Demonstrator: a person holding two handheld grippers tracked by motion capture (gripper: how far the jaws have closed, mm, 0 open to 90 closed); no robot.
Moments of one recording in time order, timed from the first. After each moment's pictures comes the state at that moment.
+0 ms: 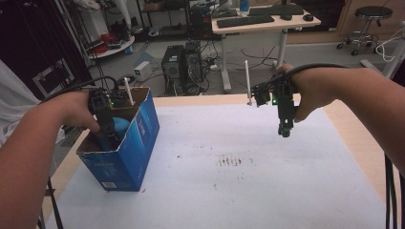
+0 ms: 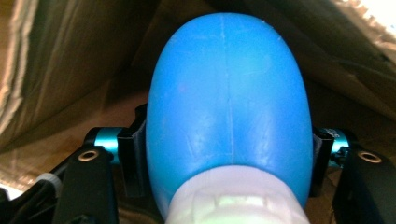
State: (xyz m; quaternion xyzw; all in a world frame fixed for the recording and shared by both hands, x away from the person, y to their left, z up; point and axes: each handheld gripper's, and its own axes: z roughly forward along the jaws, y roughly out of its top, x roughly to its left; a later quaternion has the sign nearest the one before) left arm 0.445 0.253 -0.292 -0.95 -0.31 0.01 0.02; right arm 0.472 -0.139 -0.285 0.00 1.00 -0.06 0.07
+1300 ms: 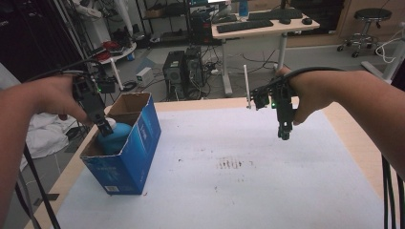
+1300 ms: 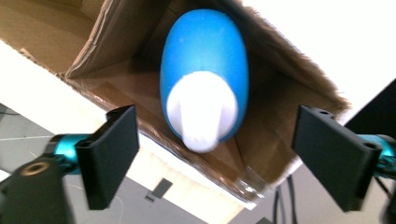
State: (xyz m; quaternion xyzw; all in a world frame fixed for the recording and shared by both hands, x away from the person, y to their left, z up) left arm 0.423 0.251 -0.223 -0.95 -0.33 -0.01 0.00; right arm 0.468 -0.142 -0.284 0.00 1.00 -0.06 0.07
